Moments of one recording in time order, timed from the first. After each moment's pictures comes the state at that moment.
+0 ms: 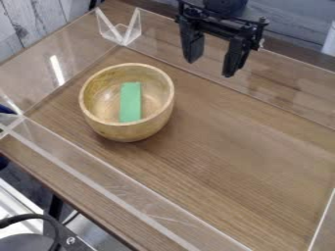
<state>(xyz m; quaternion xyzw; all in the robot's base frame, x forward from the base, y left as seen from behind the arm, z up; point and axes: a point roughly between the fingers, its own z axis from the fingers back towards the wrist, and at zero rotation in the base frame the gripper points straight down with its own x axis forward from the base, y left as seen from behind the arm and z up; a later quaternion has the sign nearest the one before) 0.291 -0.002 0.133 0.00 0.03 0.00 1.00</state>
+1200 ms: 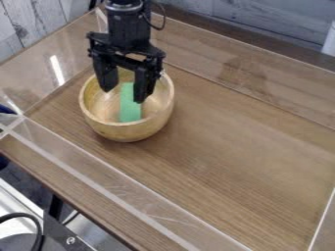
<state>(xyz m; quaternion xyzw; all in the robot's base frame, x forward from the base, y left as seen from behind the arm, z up) 0.238 0.091 0.087 0.00 0.06 0.08 1.00</state>
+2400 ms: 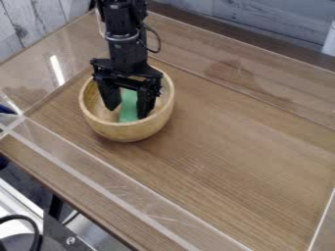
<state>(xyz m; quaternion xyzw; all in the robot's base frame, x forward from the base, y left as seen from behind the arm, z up) 0.249 0.102 0.043 -0.02 0.05 0.11 0.99</state>
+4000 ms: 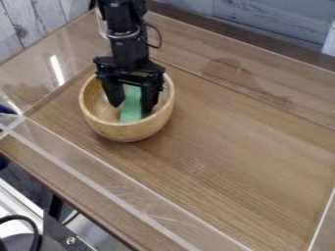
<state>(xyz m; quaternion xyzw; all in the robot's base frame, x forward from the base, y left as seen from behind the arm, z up) 0.259 0.104 0.043 -0.04 0.03 0.12 0.99</state>
